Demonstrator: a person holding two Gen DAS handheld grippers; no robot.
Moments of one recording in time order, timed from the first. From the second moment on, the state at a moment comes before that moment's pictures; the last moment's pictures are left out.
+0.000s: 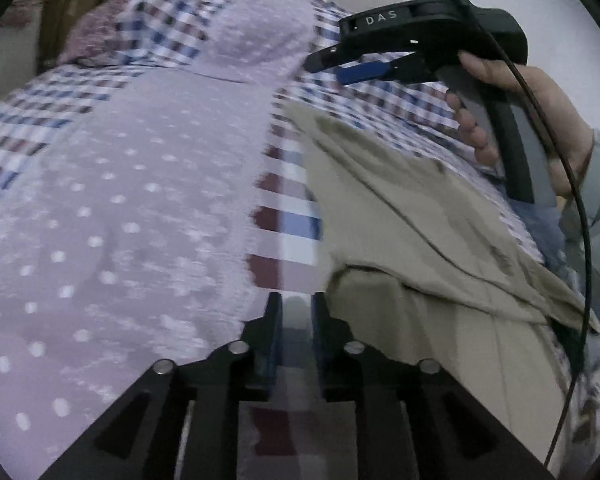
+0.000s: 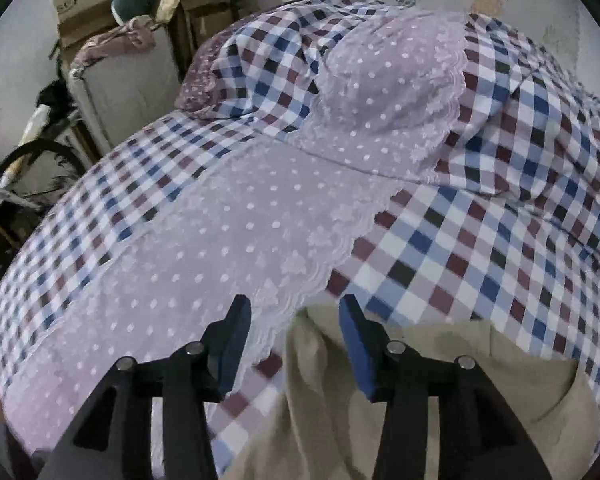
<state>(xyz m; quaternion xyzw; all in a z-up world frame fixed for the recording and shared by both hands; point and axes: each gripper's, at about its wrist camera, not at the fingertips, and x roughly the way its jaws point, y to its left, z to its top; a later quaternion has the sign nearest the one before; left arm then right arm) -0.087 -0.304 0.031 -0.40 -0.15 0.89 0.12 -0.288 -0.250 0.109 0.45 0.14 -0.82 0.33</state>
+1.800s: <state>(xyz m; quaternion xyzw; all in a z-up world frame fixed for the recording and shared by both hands) -0.095 -0.321 0.021 -0.39 -0.21 0.89 0.03 -0.281 -0.301 0.047 0.44 0.27 -0.79 0.34</state>
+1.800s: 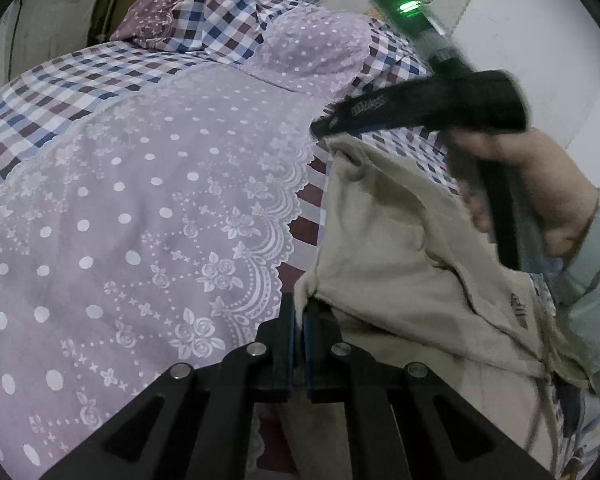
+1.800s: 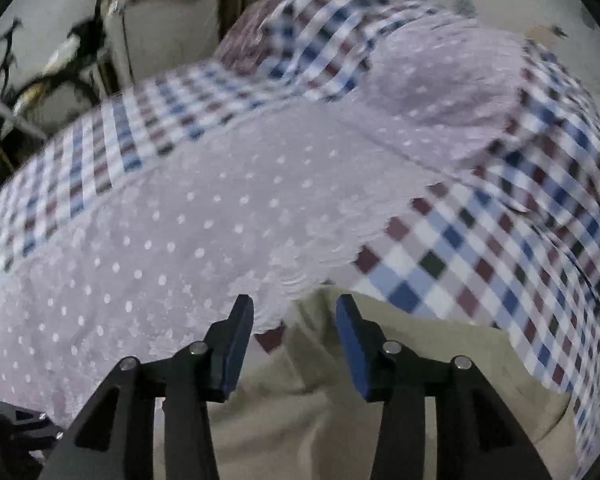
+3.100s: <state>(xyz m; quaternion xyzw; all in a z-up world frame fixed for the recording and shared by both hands) -0.073 -0.374 0.050 -0.32 -0.30 0.90 -0.03 -0.166 -0.007 0.157 0.38 0.15 -0.87 0.28</state>
